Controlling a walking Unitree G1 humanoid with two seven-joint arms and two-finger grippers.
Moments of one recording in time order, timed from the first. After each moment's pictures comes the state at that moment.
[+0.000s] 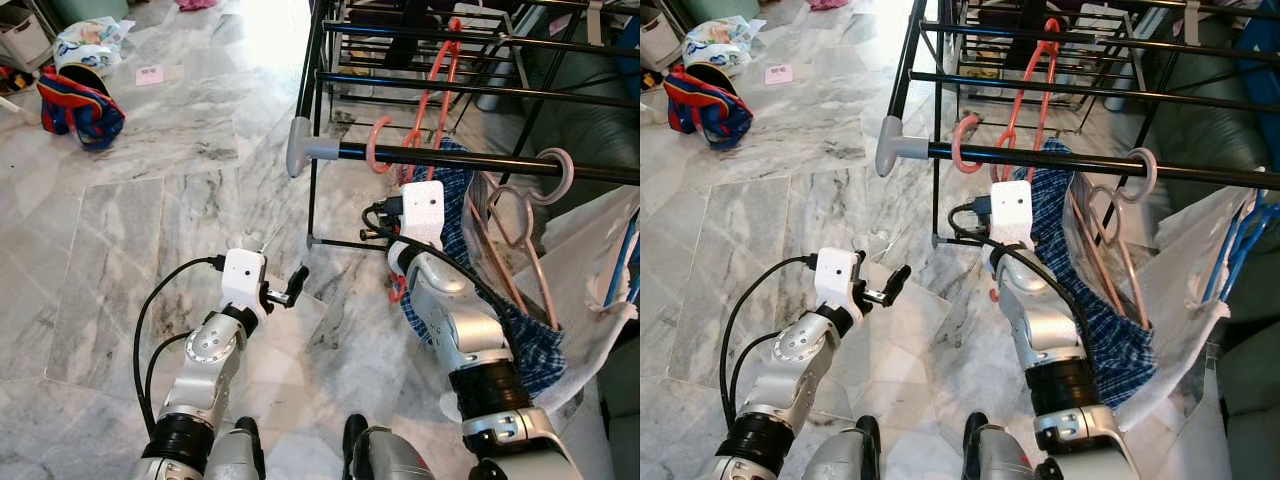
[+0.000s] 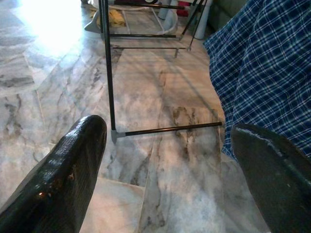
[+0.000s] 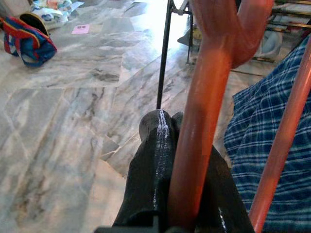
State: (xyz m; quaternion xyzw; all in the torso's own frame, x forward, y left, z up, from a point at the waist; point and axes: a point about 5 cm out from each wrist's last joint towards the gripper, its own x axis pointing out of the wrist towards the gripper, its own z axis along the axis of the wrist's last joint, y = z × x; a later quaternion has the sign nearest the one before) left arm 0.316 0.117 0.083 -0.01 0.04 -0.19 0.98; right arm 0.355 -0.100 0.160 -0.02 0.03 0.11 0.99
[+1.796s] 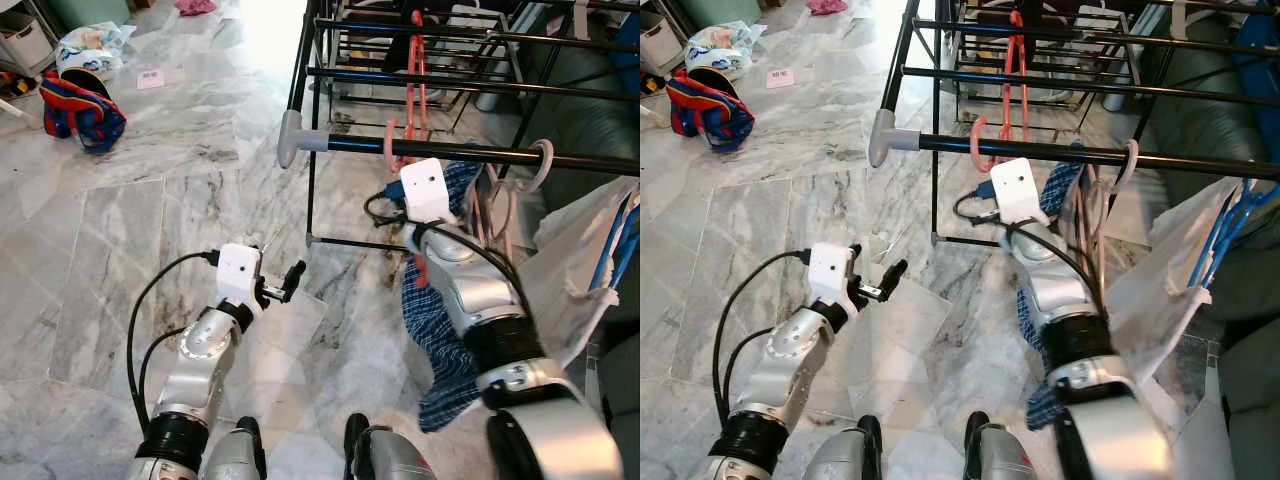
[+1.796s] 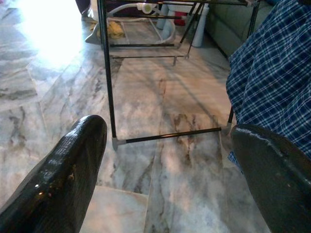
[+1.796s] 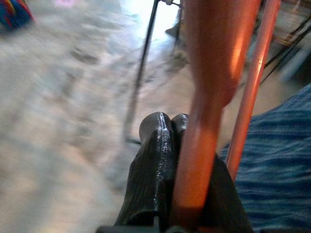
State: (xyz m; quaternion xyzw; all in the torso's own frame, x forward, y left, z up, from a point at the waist) left arm 0.317 0.124 0.091 0.00 0.03 -0.20 0.98; right arm 0.383 -0.116 0.171 -0.06 0.07 0.09 0.99
